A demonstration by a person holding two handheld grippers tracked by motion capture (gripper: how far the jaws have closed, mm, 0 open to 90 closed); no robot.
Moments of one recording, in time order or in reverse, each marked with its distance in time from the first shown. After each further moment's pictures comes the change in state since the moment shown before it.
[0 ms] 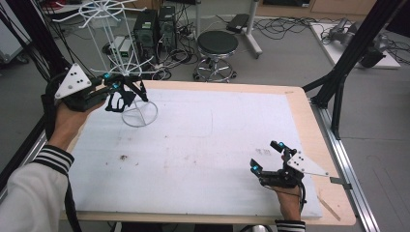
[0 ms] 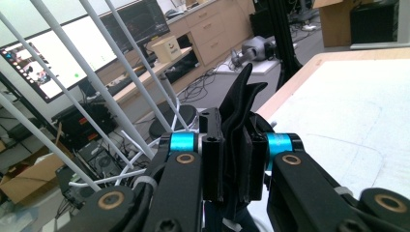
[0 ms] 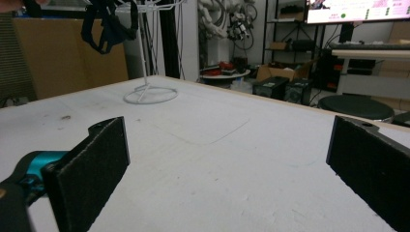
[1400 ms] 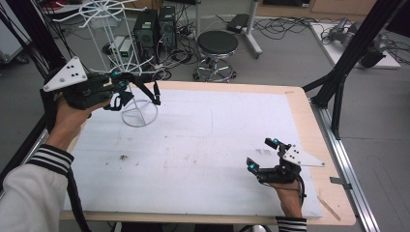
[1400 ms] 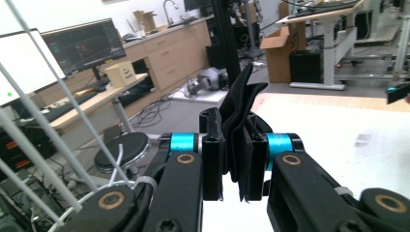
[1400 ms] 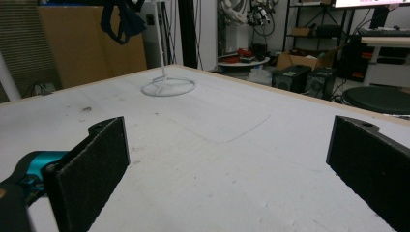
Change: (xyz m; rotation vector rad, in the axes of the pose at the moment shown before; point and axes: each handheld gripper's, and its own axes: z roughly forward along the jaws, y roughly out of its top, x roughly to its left) left arm -0.006 0.031 -0.002 -0.113 -0.174 -0.124; right arm 0.000 0.015 0.011 0.079 0.080 0.012
